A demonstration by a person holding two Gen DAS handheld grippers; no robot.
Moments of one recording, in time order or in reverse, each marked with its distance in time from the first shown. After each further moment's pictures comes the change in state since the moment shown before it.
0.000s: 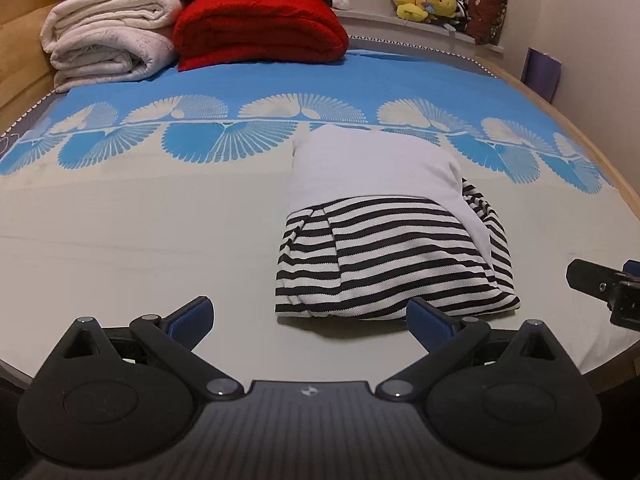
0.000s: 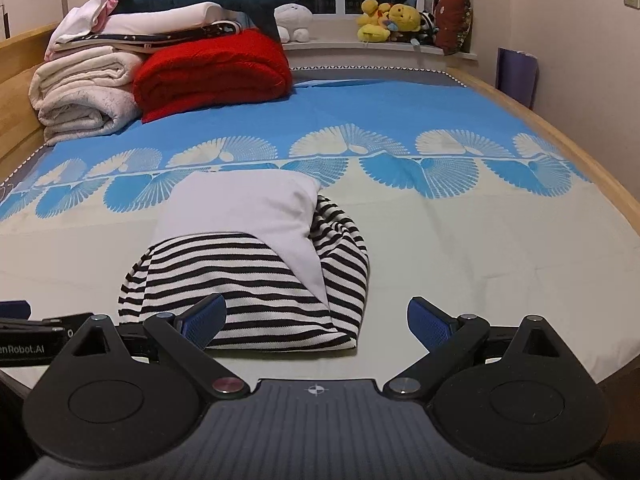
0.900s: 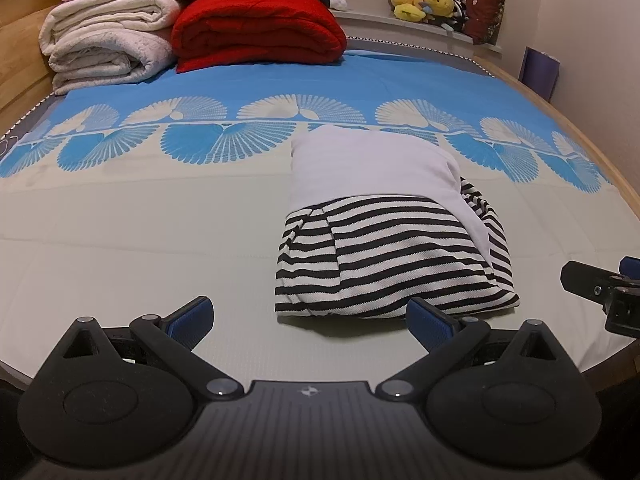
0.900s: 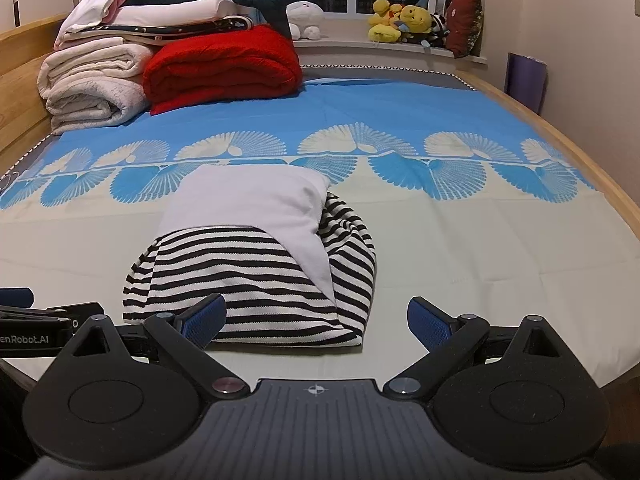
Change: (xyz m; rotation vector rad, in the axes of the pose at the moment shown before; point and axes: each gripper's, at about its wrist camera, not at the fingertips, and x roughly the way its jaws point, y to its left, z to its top) left arm -0.001 -0.001 -0.001 0.008 -0.004 -0.002; right arm -0.003 0.005 -0.002 -0.030 0.003 0.012
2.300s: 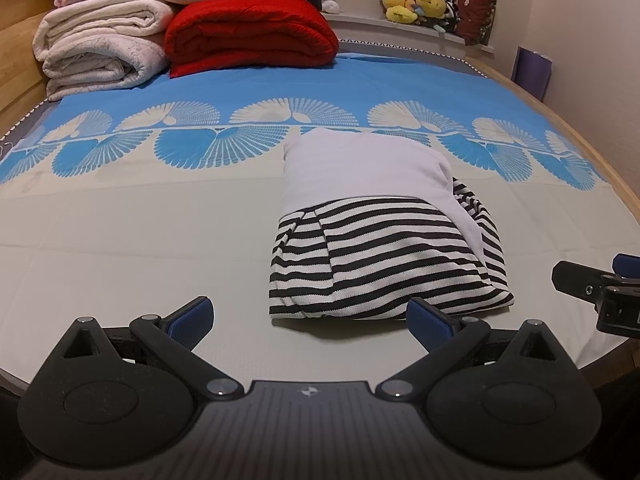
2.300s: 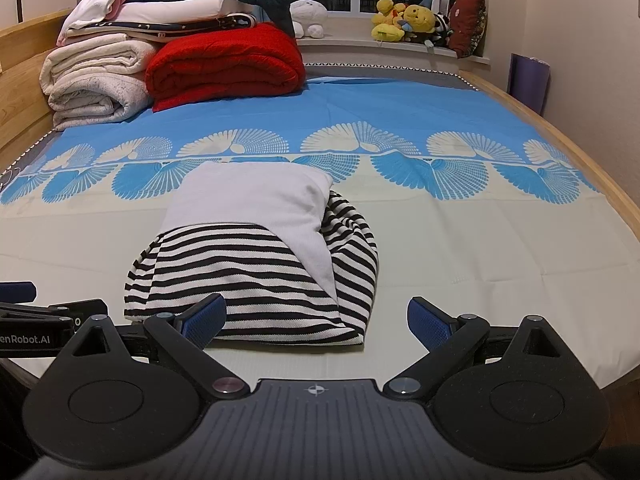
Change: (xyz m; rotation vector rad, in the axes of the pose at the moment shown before) left arm -0.001 0.001 -0.002 0.024 -0.012 -0.020; right arm -0.002 0.002 0.001 -0.002 0.001 -0.001
